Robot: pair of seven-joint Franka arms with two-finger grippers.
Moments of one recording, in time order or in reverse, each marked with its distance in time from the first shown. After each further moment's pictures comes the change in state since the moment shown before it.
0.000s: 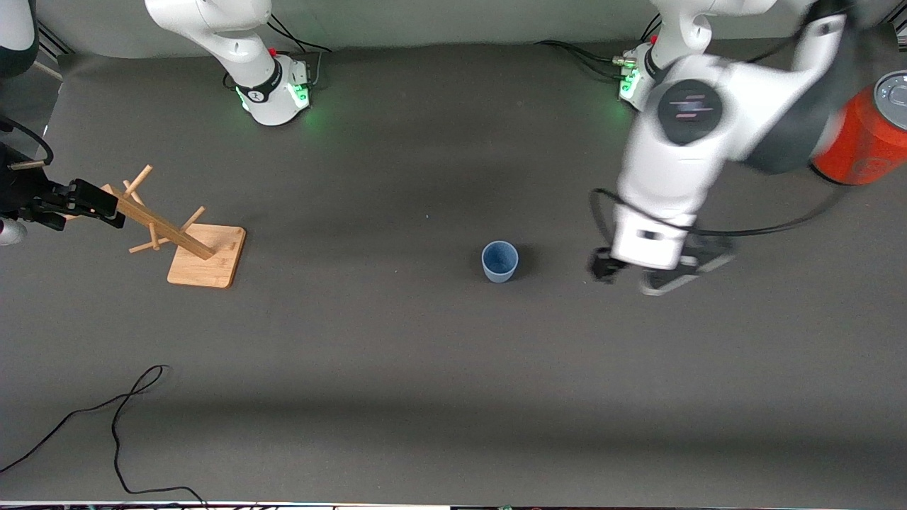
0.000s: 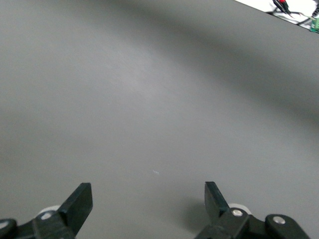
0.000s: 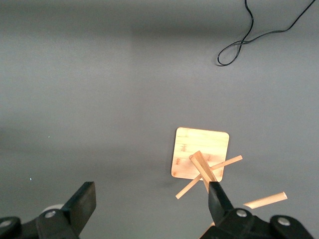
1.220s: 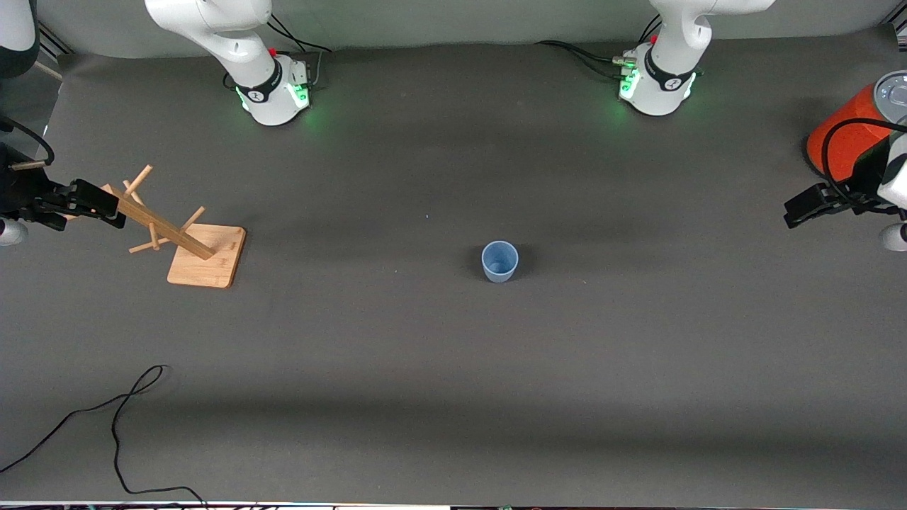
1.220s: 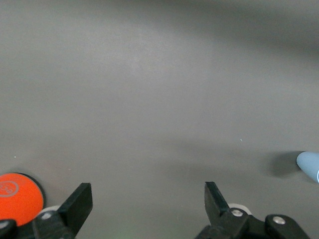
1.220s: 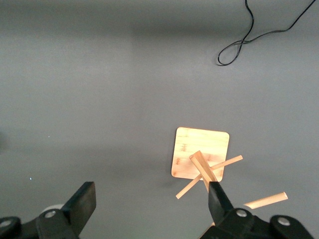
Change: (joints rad) left arm -0.010 -0.155 0.387 0.058 -0.180 -0.280 0.651; right arm 0.000 0.000 0.001 -0.001 0.000 0.000 0.000
